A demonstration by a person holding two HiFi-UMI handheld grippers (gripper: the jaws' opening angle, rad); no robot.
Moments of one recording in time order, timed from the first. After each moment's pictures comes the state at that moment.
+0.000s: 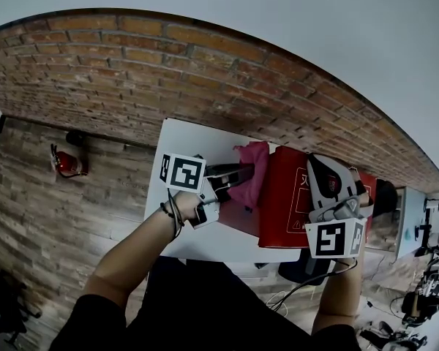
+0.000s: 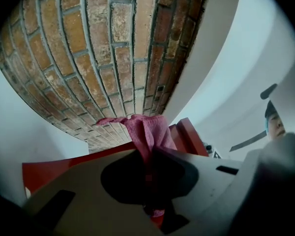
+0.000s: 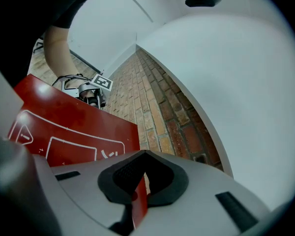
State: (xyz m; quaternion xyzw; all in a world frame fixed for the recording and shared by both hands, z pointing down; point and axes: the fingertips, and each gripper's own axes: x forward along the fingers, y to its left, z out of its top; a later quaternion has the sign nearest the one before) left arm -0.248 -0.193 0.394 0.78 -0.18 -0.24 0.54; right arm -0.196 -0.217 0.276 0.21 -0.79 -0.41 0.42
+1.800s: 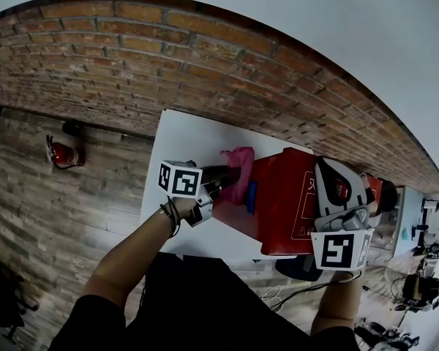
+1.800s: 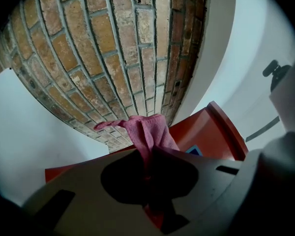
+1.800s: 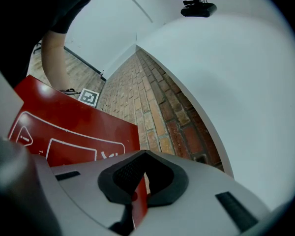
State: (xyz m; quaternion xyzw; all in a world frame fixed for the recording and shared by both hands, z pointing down) left arm -0.251 -0.192 0.488 0.78 -0.25 -0.21 0.53; right arm -0.198 -0.217 0.276 0.21 -0.79 -0.41 0.42
